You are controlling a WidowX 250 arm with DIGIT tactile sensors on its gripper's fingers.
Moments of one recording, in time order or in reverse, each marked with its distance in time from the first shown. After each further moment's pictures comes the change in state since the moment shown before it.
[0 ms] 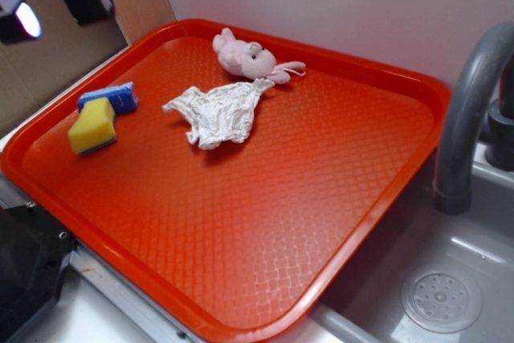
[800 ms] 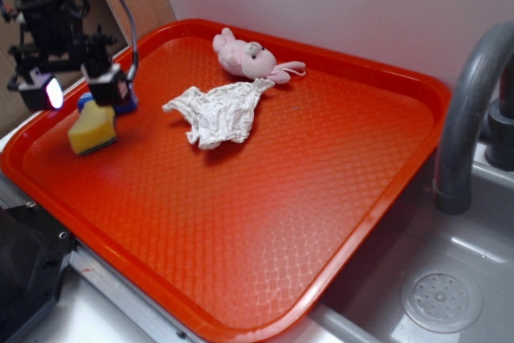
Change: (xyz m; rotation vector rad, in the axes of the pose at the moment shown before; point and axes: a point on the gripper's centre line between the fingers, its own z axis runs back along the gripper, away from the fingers) arm -0.005 0.026 -0.078 0.074 0.088 -0.122
